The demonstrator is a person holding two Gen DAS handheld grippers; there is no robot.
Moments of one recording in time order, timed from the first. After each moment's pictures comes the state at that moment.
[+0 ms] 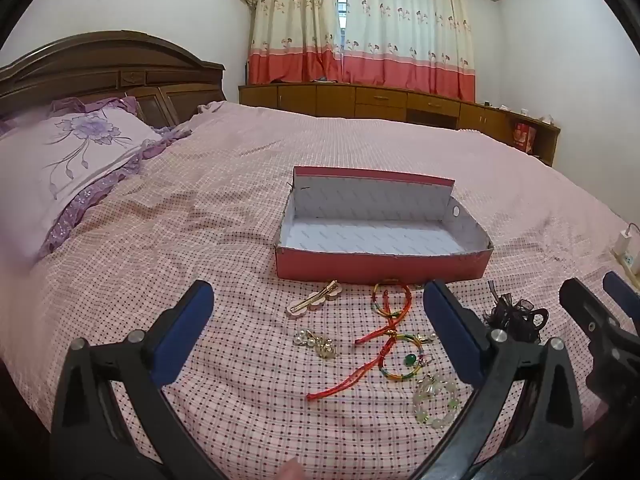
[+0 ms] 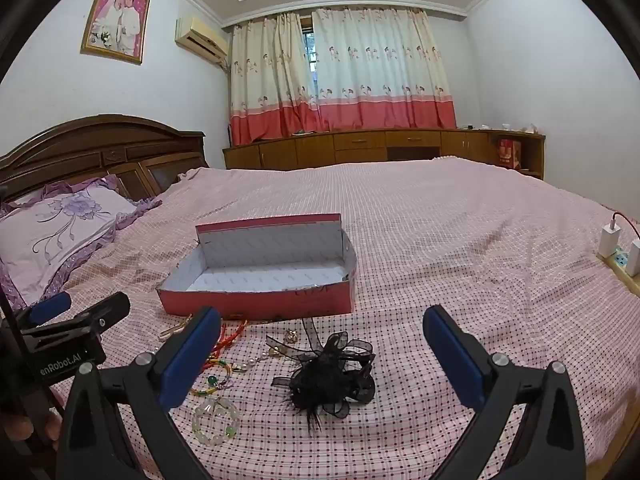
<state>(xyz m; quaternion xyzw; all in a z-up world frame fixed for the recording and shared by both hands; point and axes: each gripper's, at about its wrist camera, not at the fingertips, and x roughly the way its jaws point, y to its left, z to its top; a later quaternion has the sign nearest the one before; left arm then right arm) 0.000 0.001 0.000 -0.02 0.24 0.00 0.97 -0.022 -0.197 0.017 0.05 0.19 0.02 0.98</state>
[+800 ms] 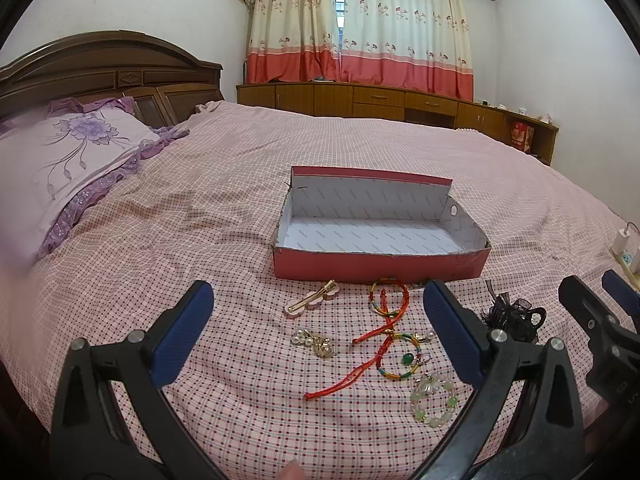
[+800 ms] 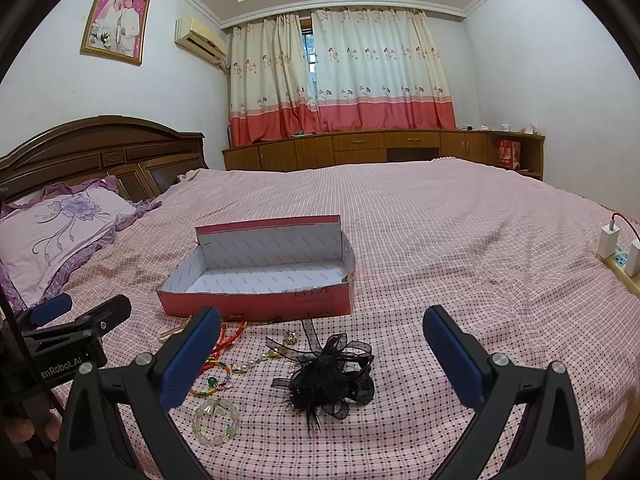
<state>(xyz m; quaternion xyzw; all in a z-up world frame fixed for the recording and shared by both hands) 0.003 0.001 -0.006 -0.02 0.24 0.00 0.97 -0.022 -0.198 0.018 0.05 0.19 0.02 0.98</state>
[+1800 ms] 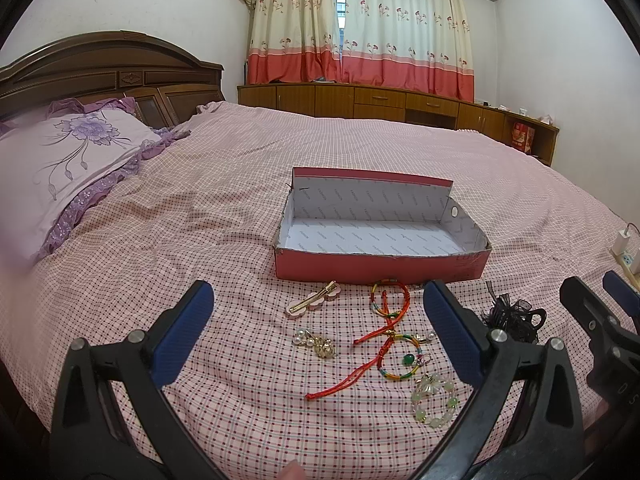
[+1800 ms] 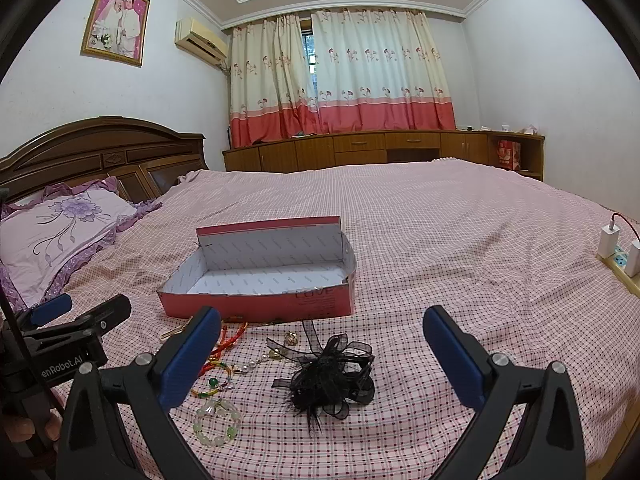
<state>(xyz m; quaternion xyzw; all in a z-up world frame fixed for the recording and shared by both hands) 0.000 -0.002 0.000 -0.02 0.24 0.00 0.97 -0.022 -0.198 0.019 0.05 0.18 0.02 0.98</state>
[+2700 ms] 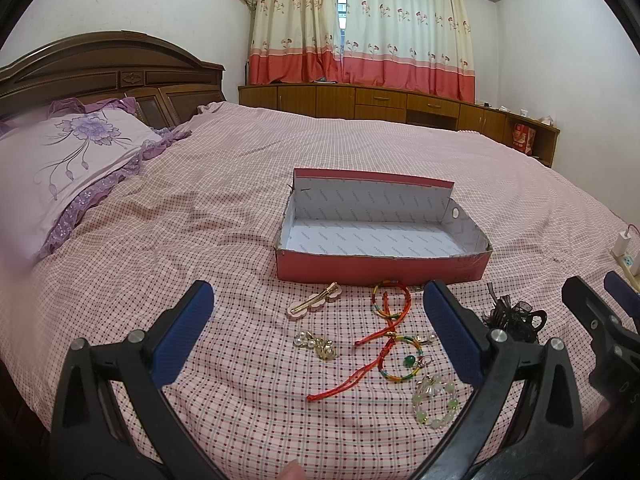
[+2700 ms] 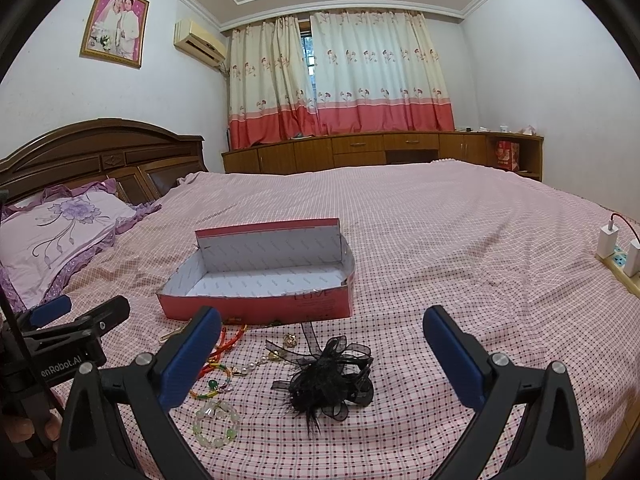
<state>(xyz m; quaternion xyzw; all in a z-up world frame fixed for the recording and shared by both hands) 0.001 0.003 0.001 -0.02 0.24 0.00 0.97 -0.025 -0.200 0.024 0.05 0.18 0.02 0.98</state>
